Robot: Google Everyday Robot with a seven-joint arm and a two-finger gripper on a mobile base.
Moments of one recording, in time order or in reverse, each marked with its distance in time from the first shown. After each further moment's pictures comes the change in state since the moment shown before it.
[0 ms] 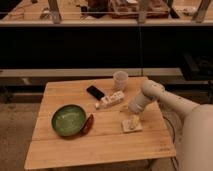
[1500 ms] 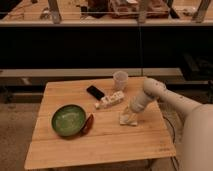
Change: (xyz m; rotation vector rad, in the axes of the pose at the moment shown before) arm -0.002 -0.002 -0.009 -0.002 0.001 -0.004
